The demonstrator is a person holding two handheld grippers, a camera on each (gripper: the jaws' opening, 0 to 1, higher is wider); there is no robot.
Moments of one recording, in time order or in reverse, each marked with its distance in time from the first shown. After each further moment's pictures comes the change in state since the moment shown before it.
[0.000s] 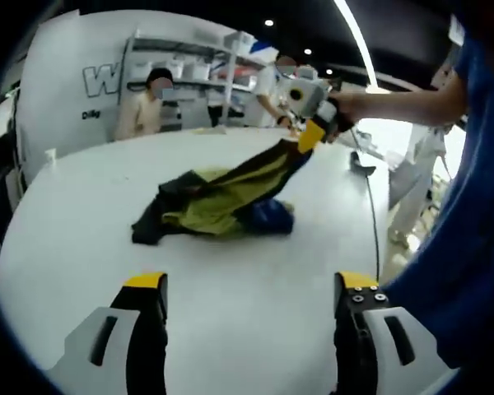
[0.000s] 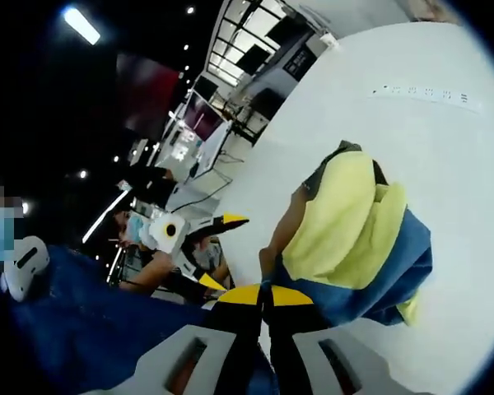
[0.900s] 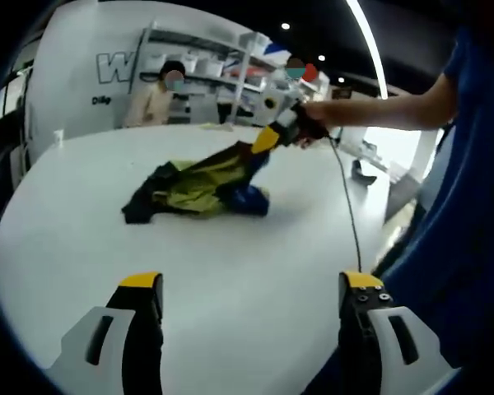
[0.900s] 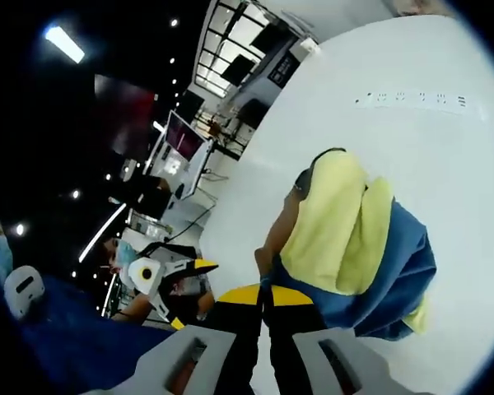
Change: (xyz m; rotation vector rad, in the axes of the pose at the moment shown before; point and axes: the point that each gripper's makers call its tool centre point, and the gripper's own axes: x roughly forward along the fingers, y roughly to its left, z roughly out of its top) left arm -0.023 -0.022 -0.016 -0.101 0.027 -0.026; right arm 0.019 -0.043 0.062 0.051 -0.067 -0.031
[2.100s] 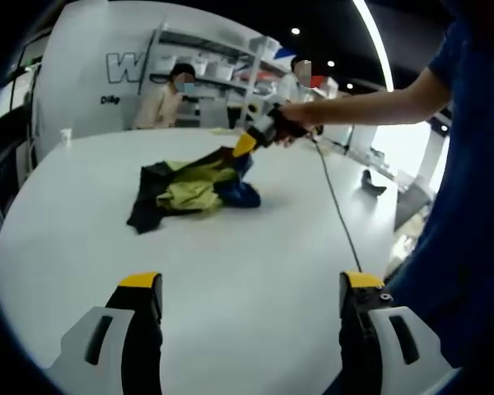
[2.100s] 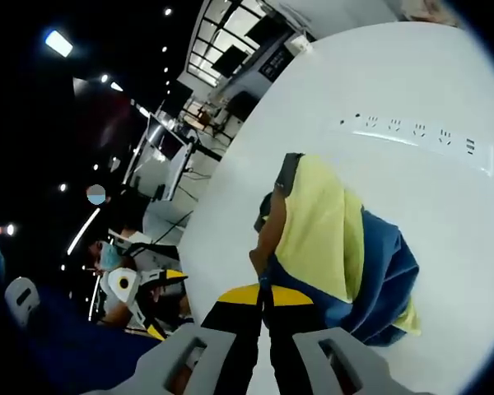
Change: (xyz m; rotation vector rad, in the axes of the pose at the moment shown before) left arm 0.005 0.025 0.017 -0.032 -0.020 0.034; right arm 0.015 -0.051 0.065 -0.019 0.069 -0.065
